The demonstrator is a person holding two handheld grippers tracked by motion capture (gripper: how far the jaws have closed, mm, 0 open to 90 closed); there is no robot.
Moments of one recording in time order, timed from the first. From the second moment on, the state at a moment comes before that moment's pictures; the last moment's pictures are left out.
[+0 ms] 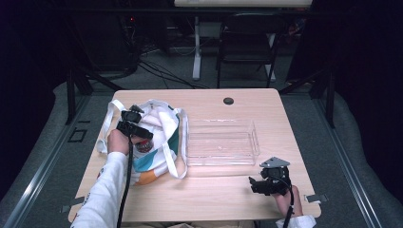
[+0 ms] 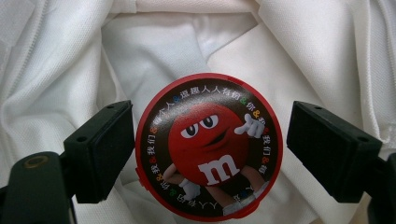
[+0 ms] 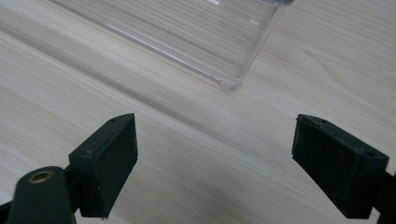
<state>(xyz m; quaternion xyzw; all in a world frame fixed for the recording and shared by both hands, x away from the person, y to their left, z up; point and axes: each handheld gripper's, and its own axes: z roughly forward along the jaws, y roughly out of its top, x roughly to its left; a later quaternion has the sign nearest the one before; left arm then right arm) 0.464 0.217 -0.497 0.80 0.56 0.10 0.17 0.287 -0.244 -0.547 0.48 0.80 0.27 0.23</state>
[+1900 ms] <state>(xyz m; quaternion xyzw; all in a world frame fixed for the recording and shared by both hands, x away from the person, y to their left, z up) 0.444 0.222 -0.465 0.82 0.53 0.11 0.18 0.287 -0.244 -0.546 0.48 0.80 0.27 0.23</state>
